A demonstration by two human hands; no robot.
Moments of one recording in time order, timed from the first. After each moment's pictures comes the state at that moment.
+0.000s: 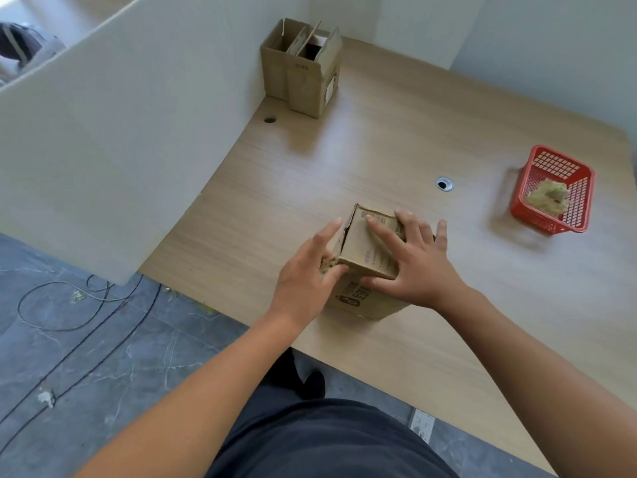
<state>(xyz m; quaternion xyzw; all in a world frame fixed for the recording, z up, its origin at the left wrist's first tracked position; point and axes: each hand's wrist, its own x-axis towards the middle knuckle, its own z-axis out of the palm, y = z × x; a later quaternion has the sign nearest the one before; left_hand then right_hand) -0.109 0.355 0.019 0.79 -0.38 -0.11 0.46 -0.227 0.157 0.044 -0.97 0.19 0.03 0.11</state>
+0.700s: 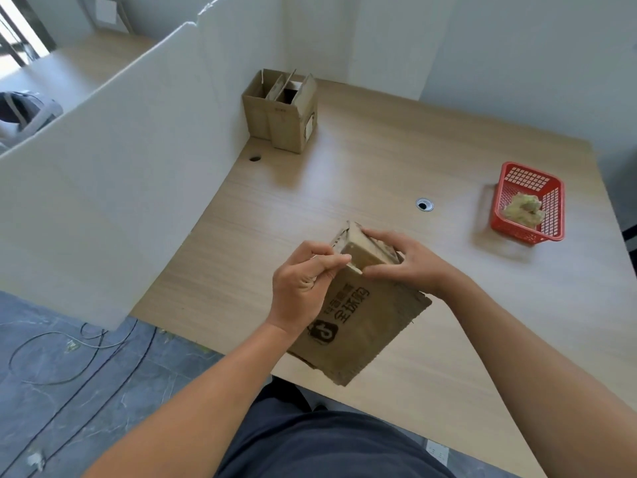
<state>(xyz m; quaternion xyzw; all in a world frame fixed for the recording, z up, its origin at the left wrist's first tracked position) -0.101 0.320 0.042 0.66 -0.45 0.03 0.60 -0.219 0.108 0.071 -0.84 0.22 0.04 0.49</state>
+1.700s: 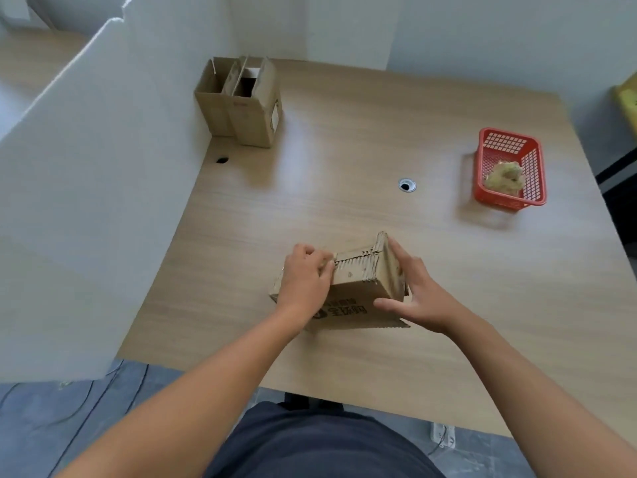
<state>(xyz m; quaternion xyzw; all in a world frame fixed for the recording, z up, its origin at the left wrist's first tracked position) -0.057 0.266 0.003 0.84 -0.38 -0.21 0.33 -0.265 0.121 0.011 -0.83 0.31 -0.01 0.47</state>
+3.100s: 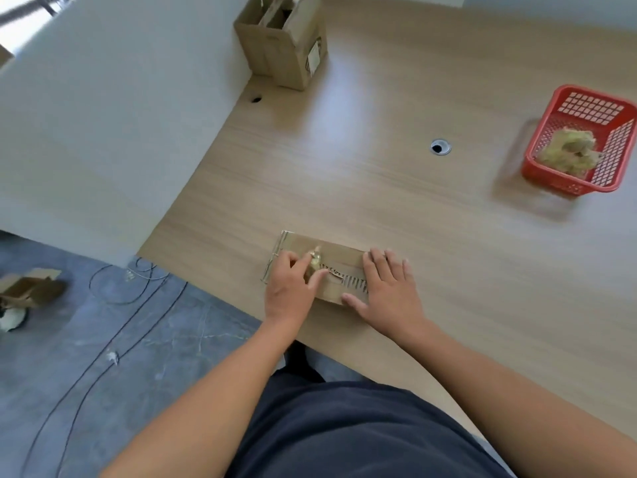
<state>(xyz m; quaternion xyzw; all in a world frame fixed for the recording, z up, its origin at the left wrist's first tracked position) -0.192 0.297 -0.053 0.93 -0.26 -0.06 0.23 -0.317 0.140 -0.069 -0.96 0.22 0.11 0.14</state>
